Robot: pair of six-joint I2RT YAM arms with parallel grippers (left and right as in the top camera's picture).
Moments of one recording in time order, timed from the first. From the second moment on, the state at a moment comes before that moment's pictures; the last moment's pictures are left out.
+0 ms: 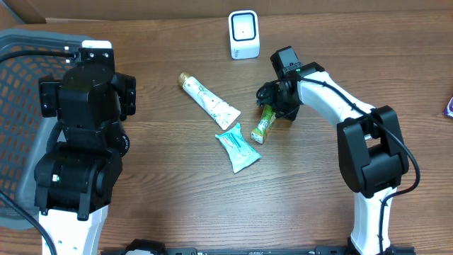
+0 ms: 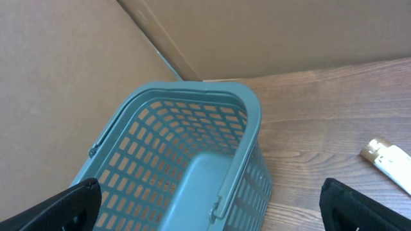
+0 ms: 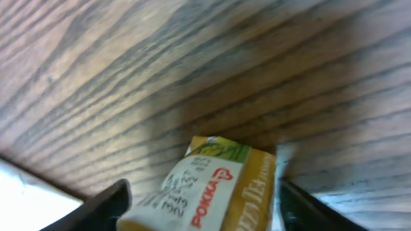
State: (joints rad) left arm -0.16 1.13 1.51 -0.90 -0.63 0.17; right arm 0.37 2.17 1.58 -0.76 -0.18 0.77
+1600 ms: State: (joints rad) left arm -0.16 1.14 1.51 -0.90 -0.63 0.17; right arm 0.37 2.12 1.68 -0.90 0.10 0.62
